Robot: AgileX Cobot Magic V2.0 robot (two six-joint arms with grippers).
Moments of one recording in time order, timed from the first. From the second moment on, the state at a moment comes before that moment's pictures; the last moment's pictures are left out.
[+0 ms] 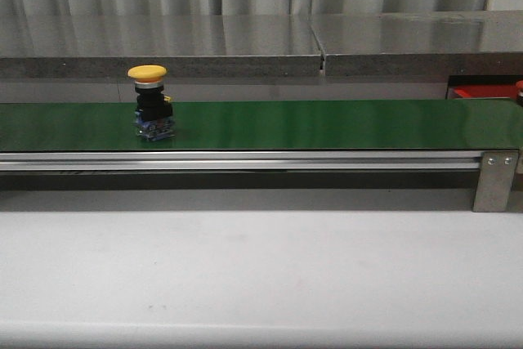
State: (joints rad) left arm 0.30 1.86 -1.57 -0.26 0.90 0.07; right arm -0.08 0.52 -0.58 0.10 0.71 -0.13
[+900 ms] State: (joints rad) left arm 0.09 1.53 -1.58 -0.26 0.94 0.14; right arm -0.08 0.52 -0.58 0.10 0.71 -0.13
